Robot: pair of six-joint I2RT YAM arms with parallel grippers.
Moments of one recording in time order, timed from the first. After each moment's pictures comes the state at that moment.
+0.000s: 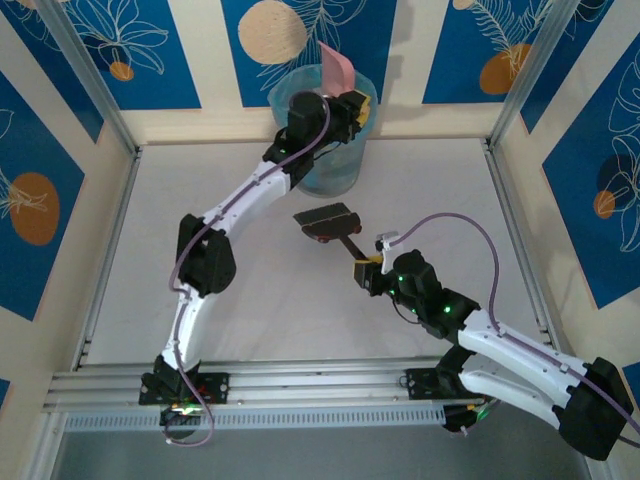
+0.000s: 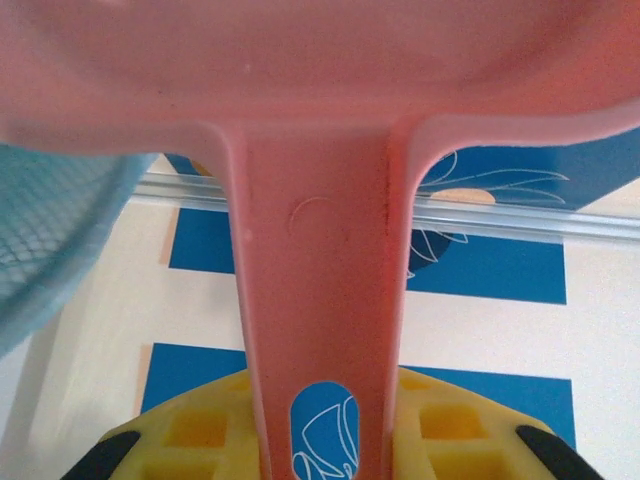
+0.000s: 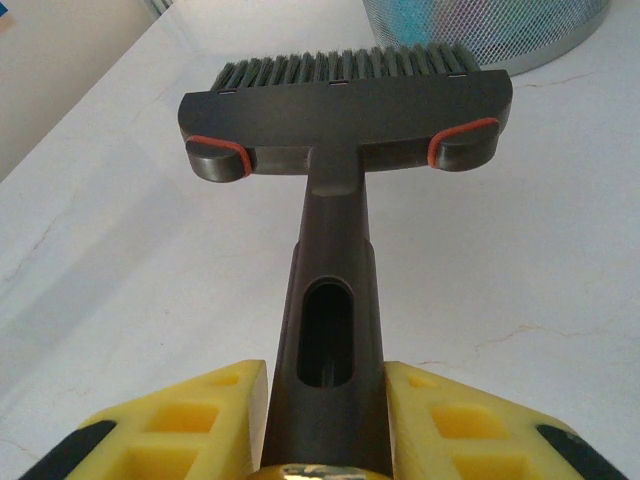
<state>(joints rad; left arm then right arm) -0.62 2.25 2.19 0.10 0.22 -1.68 0.76 0.82 0.45 -0.09 0.11 0.42</state>
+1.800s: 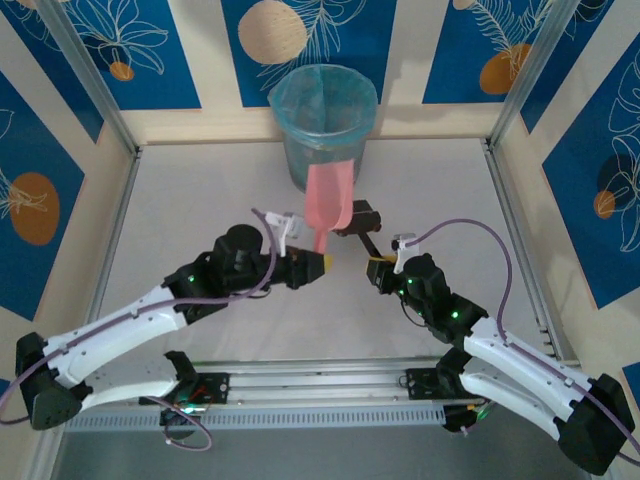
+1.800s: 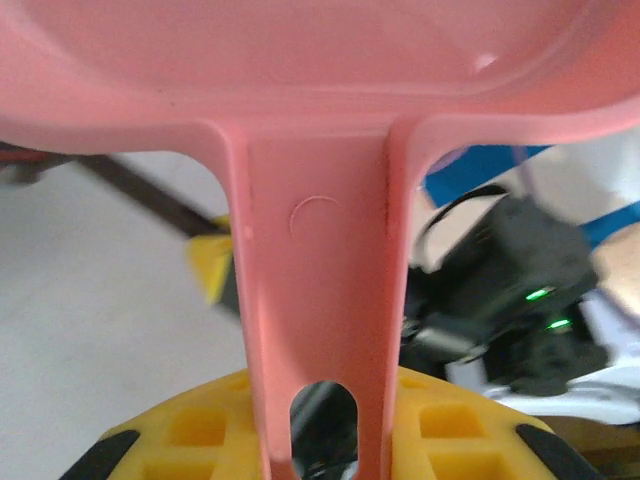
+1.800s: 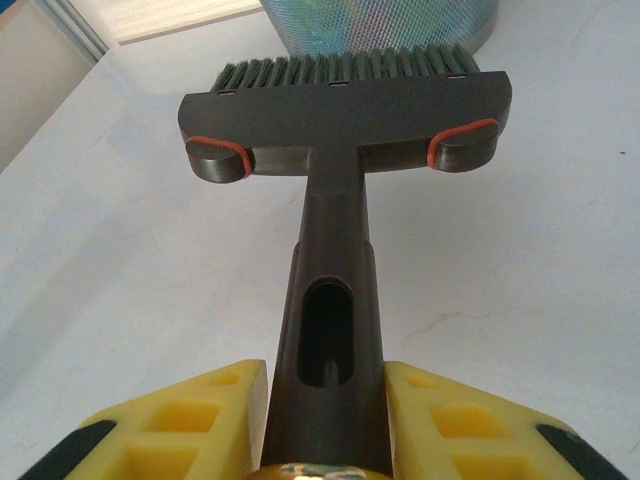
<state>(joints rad) -0.95 1.02 0.89 -0.22 0.21 -0.74 0.69 0.74 0.40 -0.11 0.17 0.48</state>
